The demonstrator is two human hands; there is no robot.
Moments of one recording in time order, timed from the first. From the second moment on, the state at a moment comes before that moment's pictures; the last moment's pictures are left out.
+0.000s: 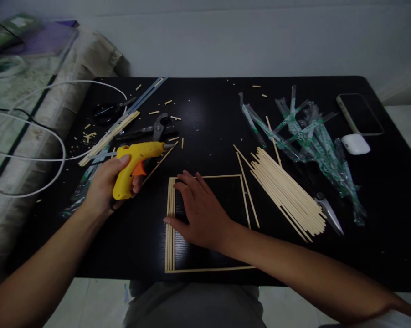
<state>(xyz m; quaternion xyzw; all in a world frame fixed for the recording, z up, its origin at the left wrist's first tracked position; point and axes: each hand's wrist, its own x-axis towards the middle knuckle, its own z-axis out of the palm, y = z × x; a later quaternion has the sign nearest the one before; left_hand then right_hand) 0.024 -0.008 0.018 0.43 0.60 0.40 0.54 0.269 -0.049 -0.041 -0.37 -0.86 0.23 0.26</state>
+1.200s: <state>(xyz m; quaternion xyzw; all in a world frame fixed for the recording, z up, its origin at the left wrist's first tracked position) 0.025 -0.014 0.002 0.44 0.47 0.41 0.64 0.274 -0.038 -0.016 -0.42 -0.69 0.44 0.39</state>
